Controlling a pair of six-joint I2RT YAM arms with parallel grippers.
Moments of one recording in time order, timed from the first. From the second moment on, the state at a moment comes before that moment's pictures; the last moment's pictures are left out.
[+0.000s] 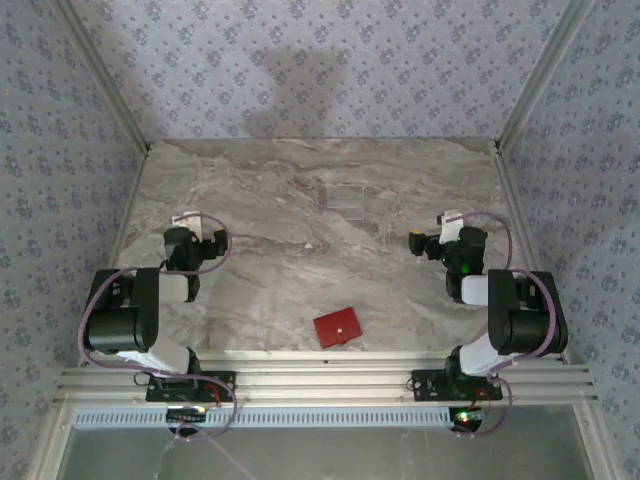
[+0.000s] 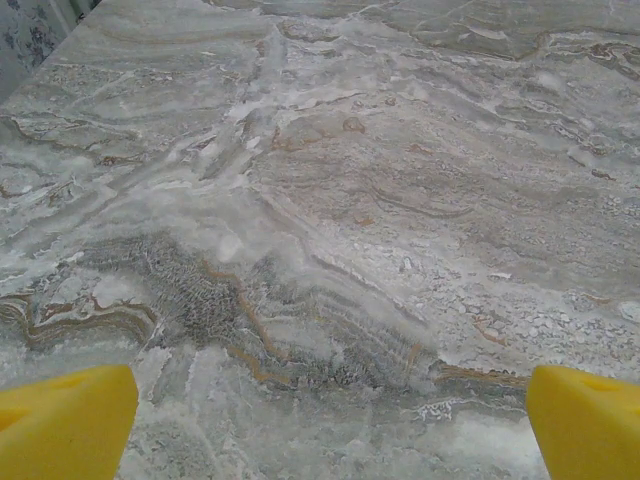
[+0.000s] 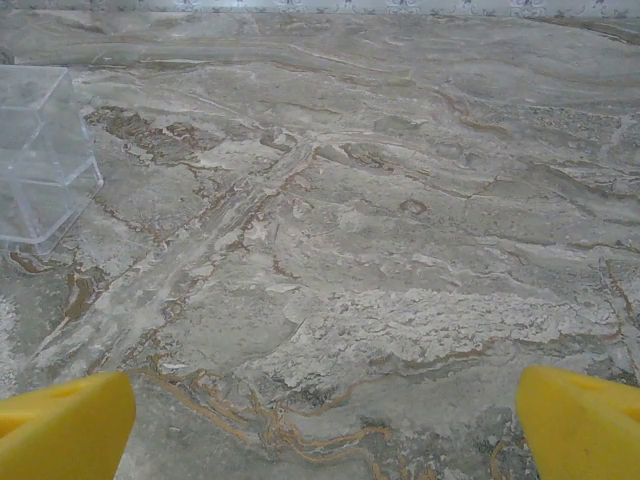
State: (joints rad) left arm 0.01 1.54 0.39 0.70 -0.04 -0.03; right arm -0.07 1.52 0.37 0.74 -0.25 -0.07
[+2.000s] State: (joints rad) left arm -0.18 1.27 0.58 0.26 -0.23 -0.04; right arm 0.06 1.30 0.71 0.02 -0.12 0.01
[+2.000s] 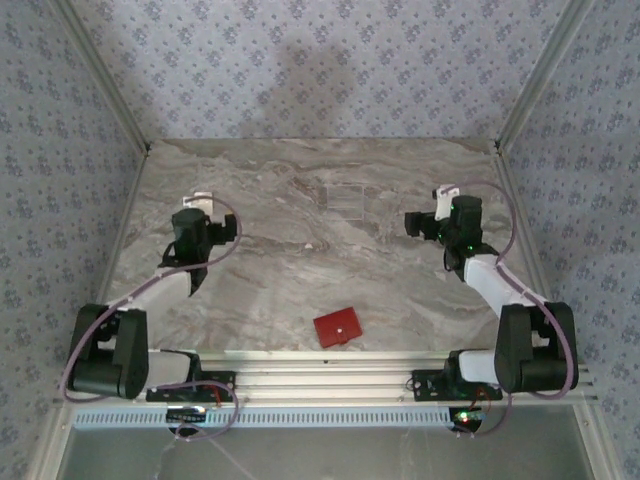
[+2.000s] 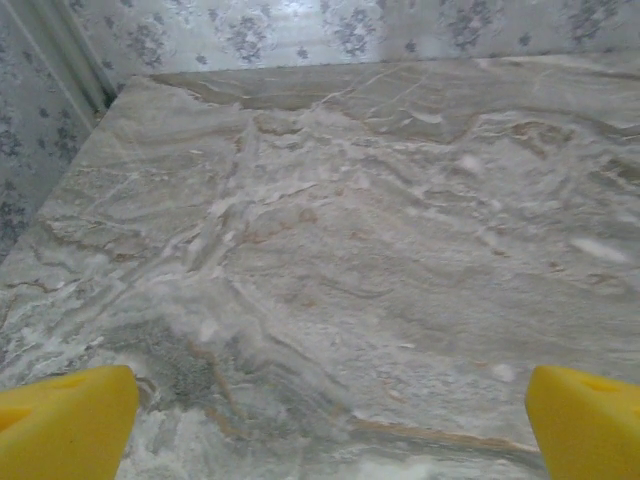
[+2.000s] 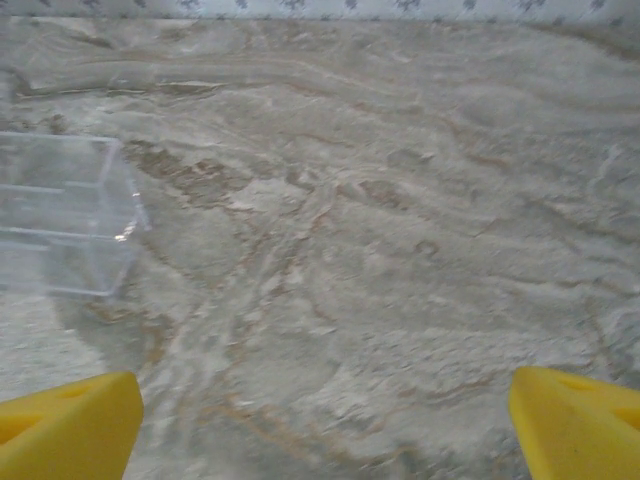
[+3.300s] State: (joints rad) left arm -0.22 1.16 1.03 -0.79 0.03 -0.23; right arm 1.10 1.29 0.76 -0.72 -0.12 1.00
